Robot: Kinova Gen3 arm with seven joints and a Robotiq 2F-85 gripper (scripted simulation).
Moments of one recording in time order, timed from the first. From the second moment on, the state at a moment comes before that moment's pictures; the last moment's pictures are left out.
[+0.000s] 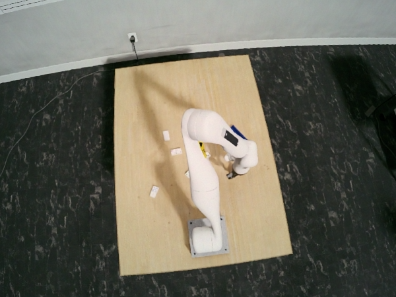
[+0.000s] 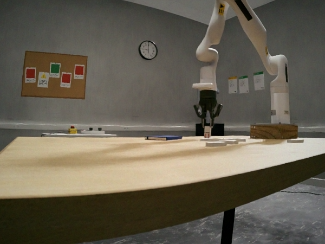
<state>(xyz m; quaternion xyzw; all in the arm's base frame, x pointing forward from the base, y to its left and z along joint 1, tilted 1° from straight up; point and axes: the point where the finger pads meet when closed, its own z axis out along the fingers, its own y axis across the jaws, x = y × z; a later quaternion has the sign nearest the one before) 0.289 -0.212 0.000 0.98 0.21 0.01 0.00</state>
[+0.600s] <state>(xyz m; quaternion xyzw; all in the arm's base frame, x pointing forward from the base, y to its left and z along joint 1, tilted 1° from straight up) 0.288 -0.212 0.000 0.98 0.21 0.02 0.00</state>
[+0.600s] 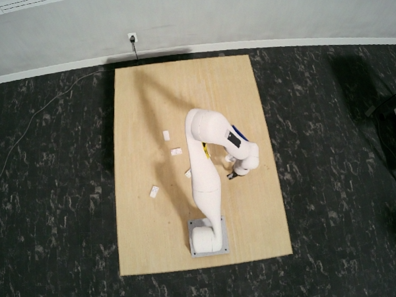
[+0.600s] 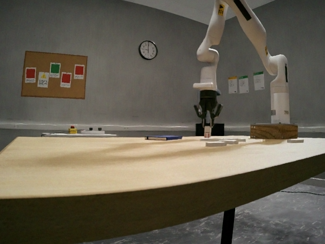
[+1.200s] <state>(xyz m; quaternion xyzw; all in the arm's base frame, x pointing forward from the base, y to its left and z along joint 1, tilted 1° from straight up) 0.286 -0.213 0.000 0.98 0.21 0.03 0.00</state>
